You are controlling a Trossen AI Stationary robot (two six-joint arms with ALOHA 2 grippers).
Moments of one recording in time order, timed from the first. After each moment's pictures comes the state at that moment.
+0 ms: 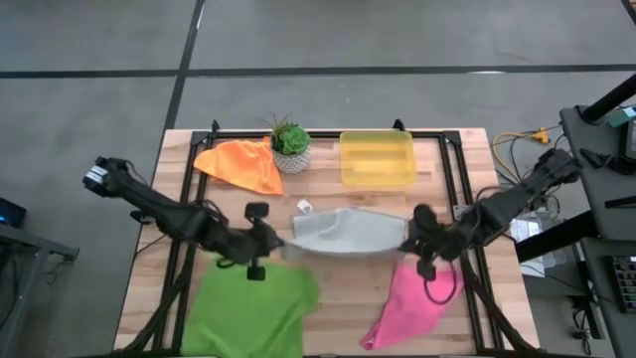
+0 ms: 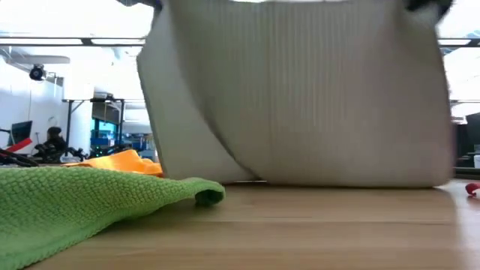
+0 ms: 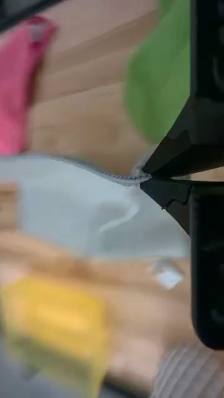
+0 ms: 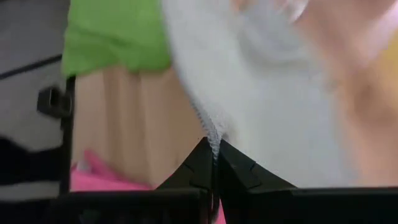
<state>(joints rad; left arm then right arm) -0.46 1.23 1.11 -0.62 -0.48 -0.19 0.56 1.04 0.98 -0.82 0.36 0.69</state>
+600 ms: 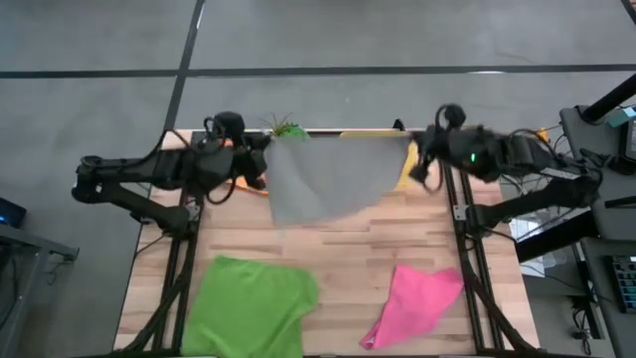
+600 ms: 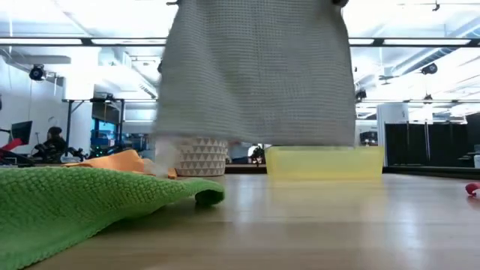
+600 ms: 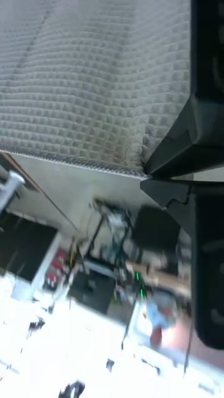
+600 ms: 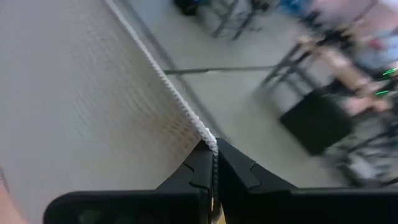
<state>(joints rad) -0.04 1.14 1.37 -0.55 -0.88 0.77 -0.06 1.03 1.38 -0.83 0.69 -0.18</state>
